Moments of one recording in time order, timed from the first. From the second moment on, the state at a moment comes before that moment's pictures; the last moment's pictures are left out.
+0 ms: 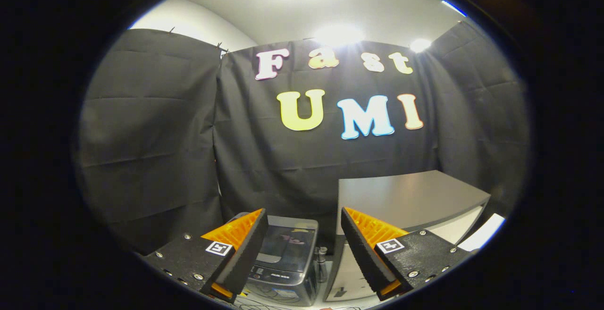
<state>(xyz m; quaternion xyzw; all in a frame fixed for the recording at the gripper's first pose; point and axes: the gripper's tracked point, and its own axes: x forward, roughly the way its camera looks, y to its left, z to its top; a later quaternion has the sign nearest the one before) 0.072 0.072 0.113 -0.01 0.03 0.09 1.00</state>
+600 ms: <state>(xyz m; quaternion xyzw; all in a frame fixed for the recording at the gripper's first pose) -0.024 -0.062 0.101 0.00 0.02 0.00 1.00</state>
